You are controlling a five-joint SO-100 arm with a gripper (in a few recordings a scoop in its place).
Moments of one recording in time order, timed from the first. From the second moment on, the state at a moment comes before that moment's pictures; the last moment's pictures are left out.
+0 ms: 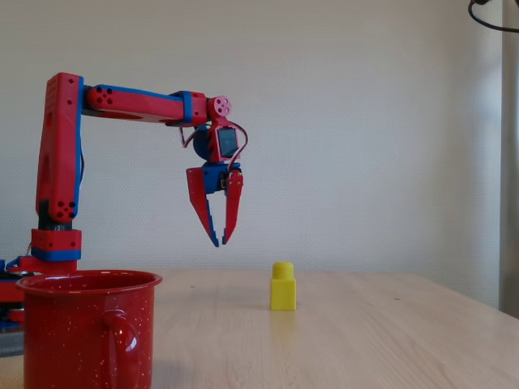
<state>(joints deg) -30.9 90.2 85.3 77.9 30.3</state>
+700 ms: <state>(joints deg) -27.8 71.2 64.6 74.8 26.6</state>
